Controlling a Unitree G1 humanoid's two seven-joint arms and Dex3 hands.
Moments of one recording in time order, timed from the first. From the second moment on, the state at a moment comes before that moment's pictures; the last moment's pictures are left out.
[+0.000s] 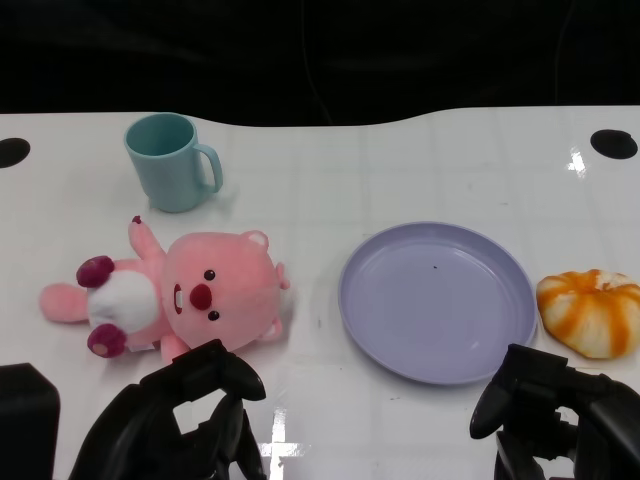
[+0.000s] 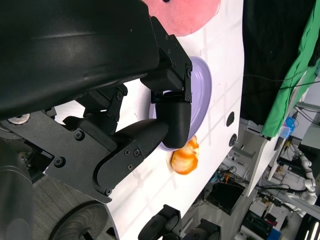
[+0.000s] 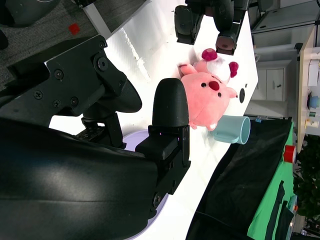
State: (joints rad) left arm 0.30 0.15 0.01 -0.49 -0.52 0.53 -0.28; right arm 0.43 -0.25 0.08 -0.74 0.14 0.38 0.26
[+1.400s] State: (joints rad) left arm 0.29 0.14 0.04 -0.49 -0.52 0.51 -0.26; right arm 0.42 -0.25 0.08 -0.75 0.13 0.39 0.26
